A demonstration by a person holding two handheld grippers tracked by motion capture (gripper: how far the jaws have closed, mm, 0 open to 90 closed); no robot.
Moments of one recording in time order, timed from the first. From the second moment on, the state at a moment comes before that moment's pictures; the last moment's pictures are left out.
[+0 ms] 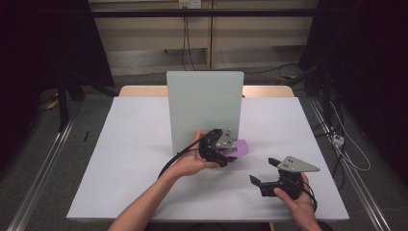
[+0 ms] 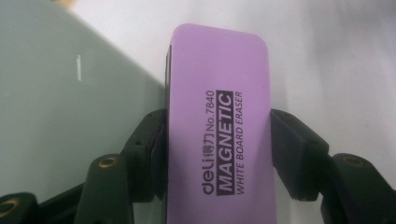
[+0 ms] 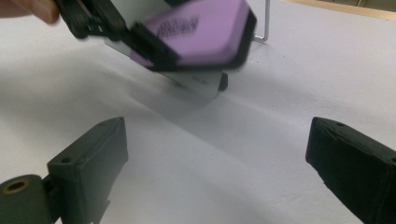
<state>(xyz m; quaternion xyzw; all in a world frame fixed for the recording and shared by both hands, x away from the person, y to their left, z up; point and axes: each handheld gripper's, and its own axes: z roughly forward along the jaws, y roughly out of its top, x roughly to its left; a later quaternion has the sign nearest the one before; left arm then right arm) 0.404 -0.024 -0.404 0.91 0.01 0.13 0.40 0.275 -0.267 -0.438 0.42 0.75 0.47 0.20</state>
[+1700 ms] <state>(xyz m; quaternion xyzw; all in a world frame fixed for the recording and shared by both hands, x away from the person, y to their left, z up) 0.367 0.077 -0.397 0.91 0.15 0.03 0.39 0.277 -0.269 -0.440 0.42 0.75 0.47 0.20</state>
